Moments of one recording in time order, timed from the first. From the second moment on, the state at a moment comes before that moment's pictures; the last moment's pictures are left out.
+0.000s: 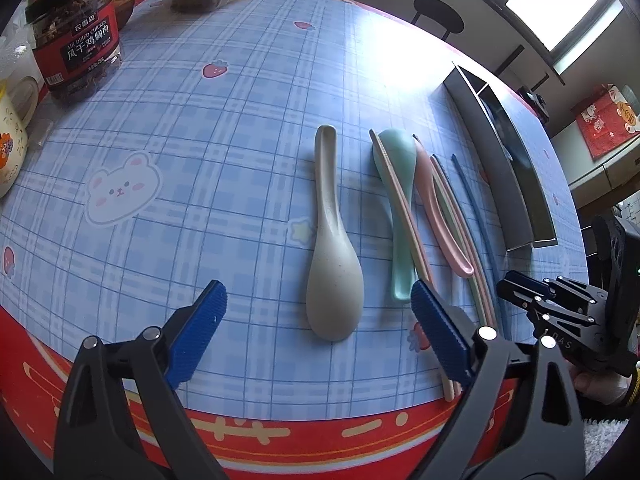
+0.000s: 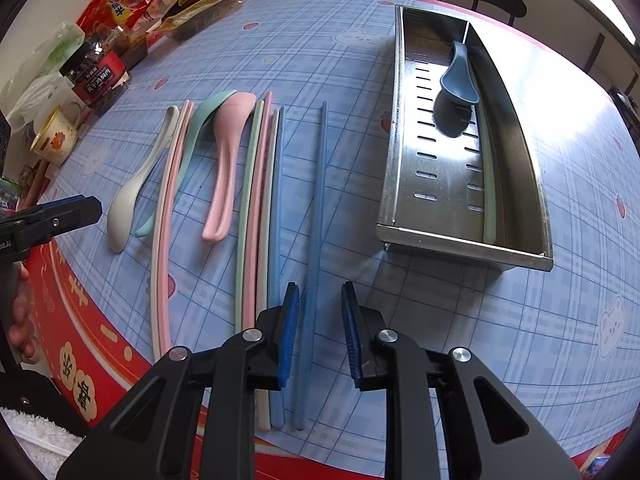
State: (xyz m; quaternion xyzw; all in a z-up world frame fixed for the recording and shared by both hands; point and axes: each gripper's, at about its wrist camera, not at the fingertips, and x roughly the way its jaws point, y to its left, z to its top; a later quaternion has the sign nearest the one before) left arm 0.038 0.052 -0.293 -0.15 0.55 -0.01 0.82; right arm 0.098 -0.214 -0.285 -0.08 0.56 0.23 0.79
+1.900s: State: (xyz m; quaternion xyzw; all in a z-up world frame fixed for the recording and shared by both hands) left arm 0.080 0.006 -0.309 -0.08 0.57 -0.09 0.81; right arm 0.096 -0.224 -0.285 -0.06 0.56 0.24 0.79
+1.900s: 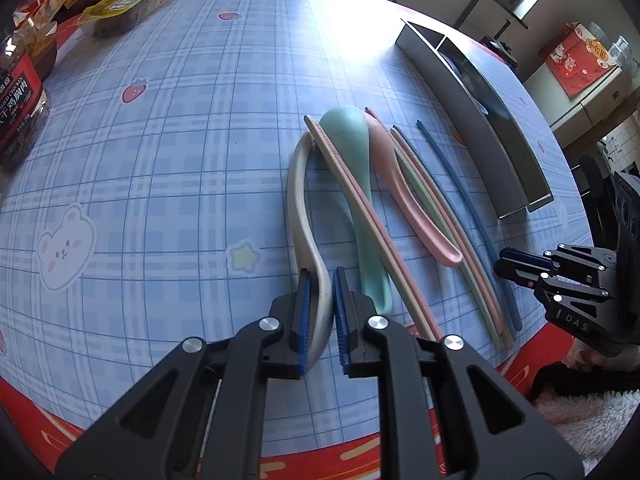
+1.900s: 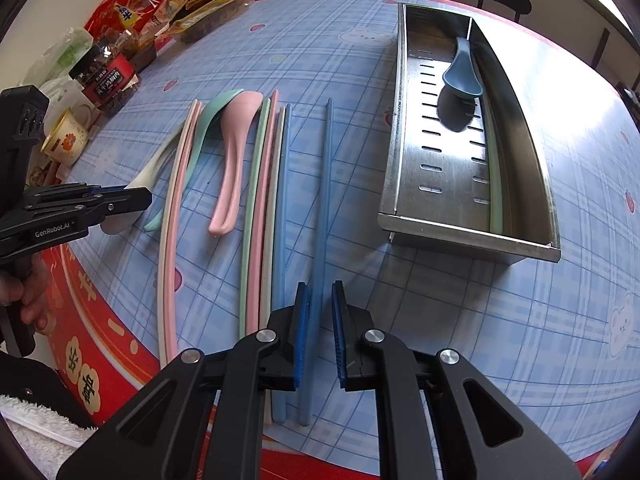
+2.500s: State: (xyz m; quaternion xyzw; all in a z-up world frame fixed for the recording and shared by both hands) left arm 0.063 0.024 -0.313 -0.12 0.58 -0.08 0.80; right arm 0.102 -0.204 -0.284 -0.12 0.56 0.24 0.78
